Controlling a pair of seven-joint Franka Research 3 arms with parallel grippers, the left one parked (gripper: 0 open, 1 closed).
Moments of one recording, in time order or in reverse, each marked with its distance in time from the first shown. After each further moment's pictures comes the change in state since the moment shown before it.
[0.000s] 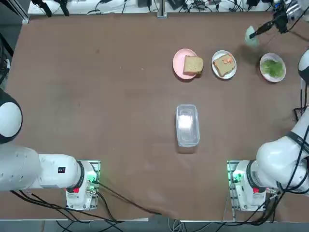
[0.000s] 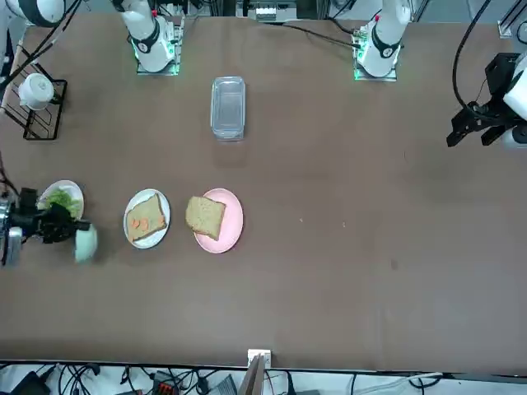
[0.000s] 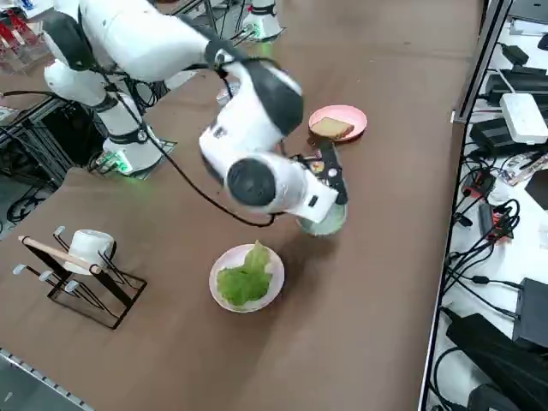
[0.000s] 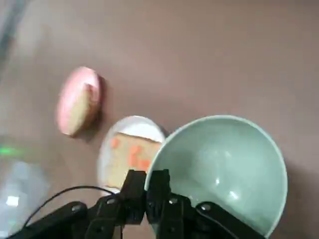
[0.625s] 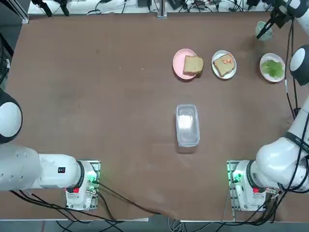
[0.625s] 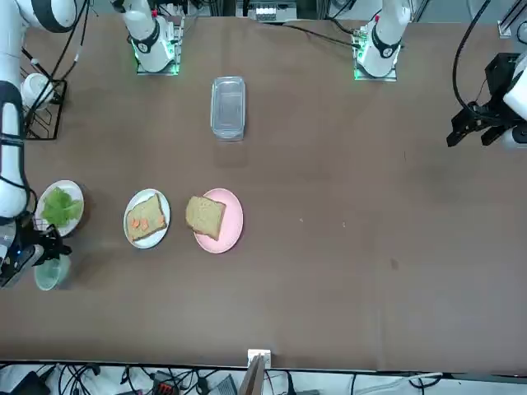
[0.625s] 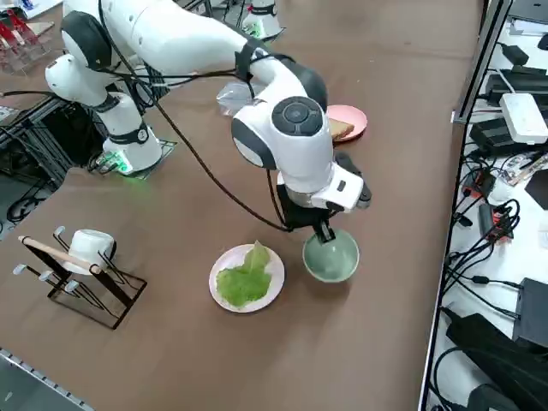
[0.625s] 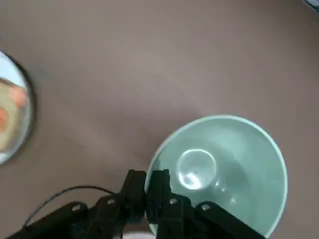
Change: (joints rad) arm 0.069 0.033 -0.002 0.007 -0.486 0.334 0.030
